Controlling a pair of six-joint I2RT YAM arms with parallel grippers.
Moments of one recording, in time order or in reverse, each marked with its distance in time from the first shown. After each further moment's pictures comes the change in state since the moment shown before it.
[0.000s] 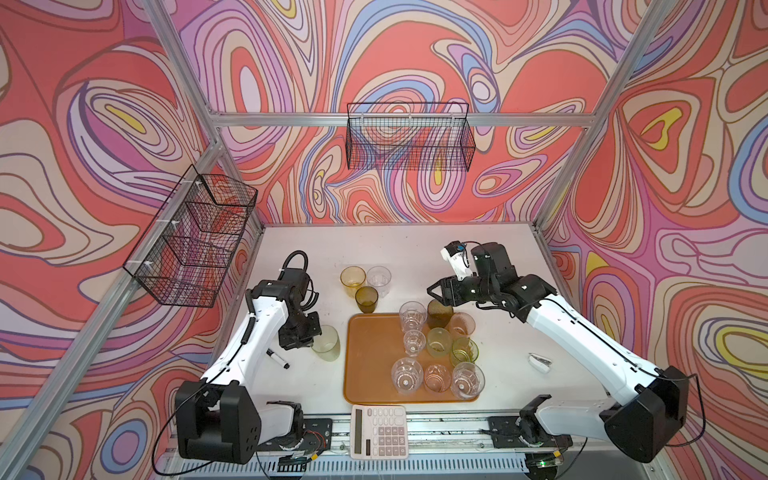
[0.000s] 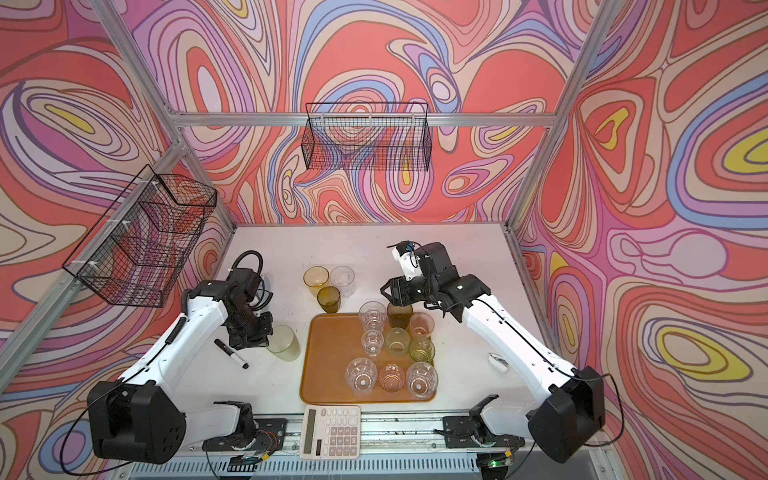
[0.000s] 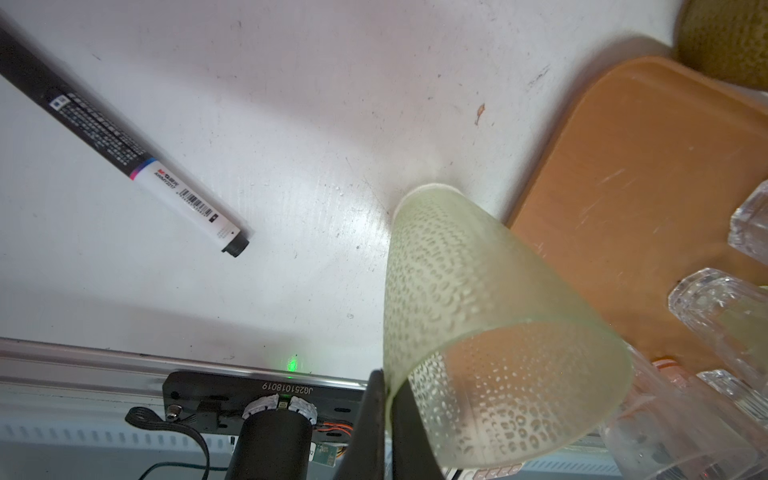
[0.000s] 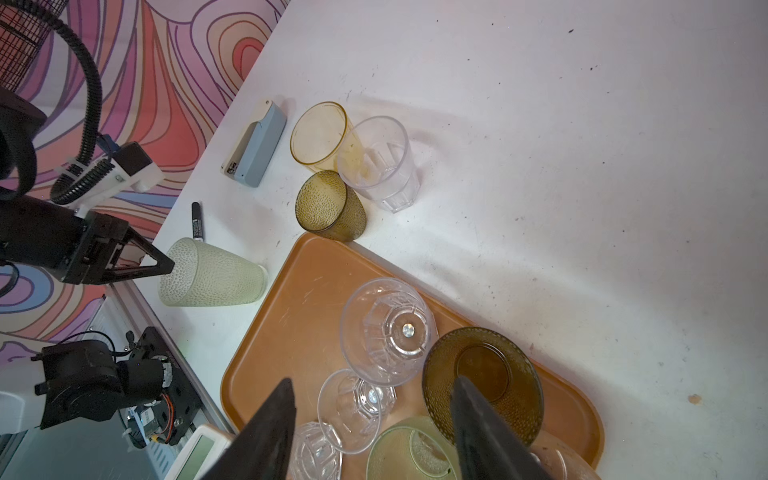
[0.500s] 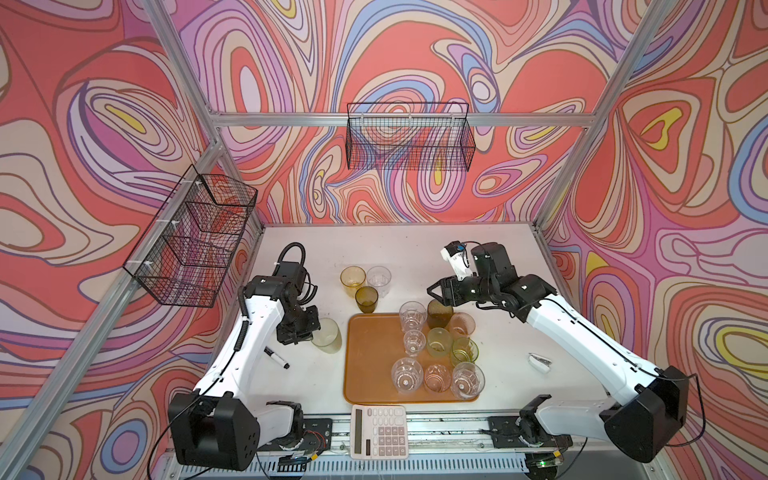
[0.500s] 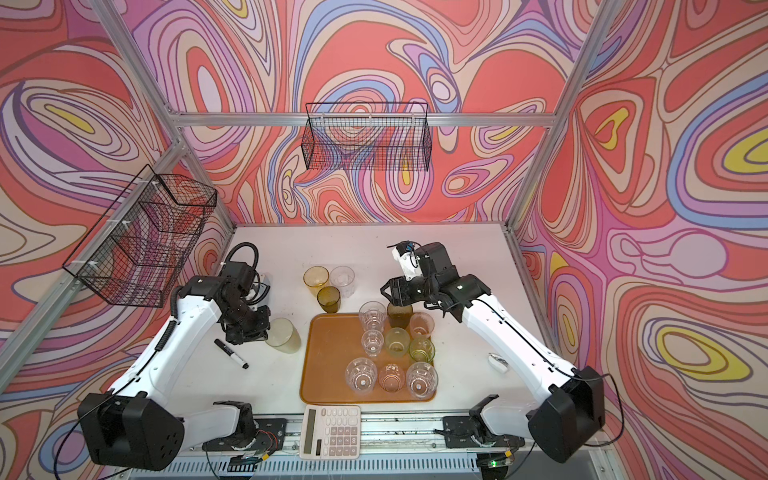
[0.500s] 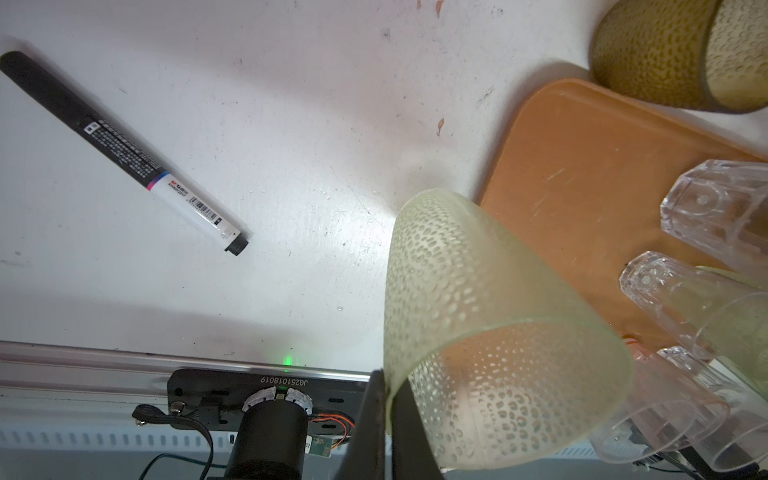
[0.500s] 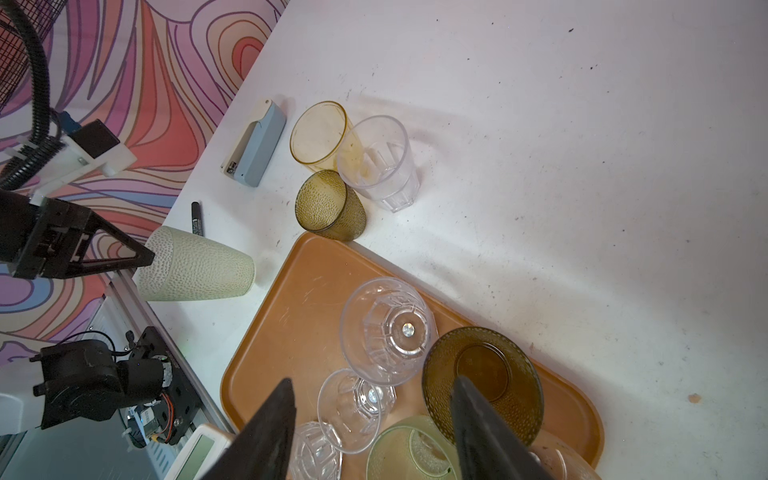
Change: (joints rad) left arm -0.008 -0.028 0.086 -0.057 0.027 0.019; right arm 0.000 0.000 0.000 -0.001 0.000 0.000
